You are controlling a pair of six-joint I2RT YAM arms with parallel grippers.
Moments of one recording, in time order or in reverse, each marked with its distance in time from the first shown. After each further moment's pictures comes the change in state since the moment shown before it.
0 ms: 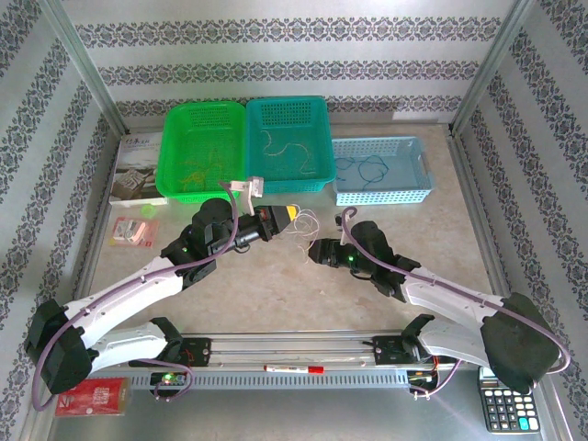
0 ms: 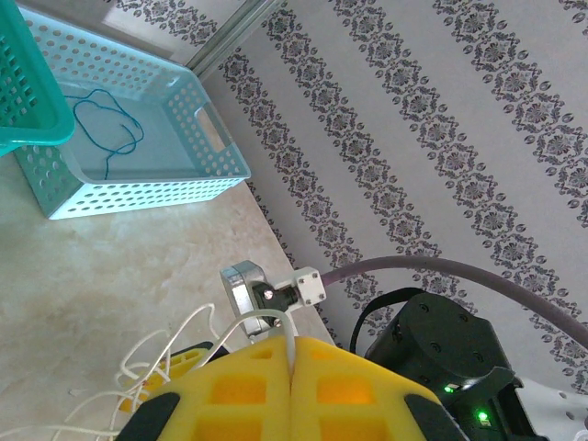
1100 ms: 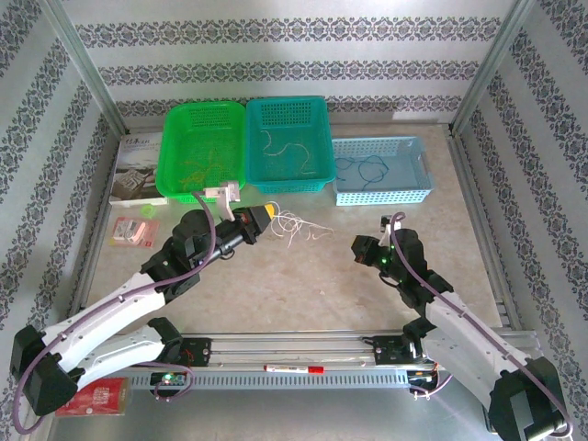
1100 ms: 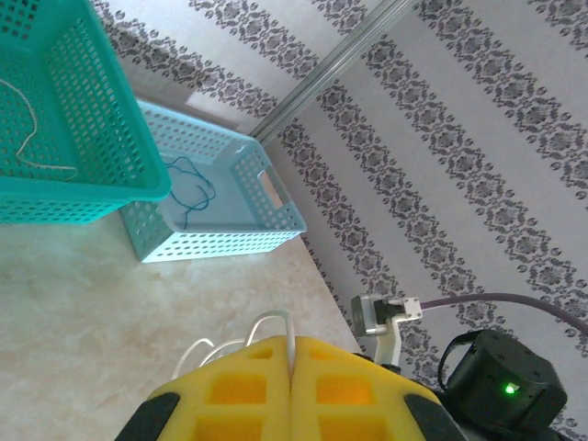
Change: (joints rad) left arm 0.008 -0.177 -0.076 -0.092 -0.201 0.051; right arm -0.282 -0.336 -0.135 -0.177 0.042 0.056
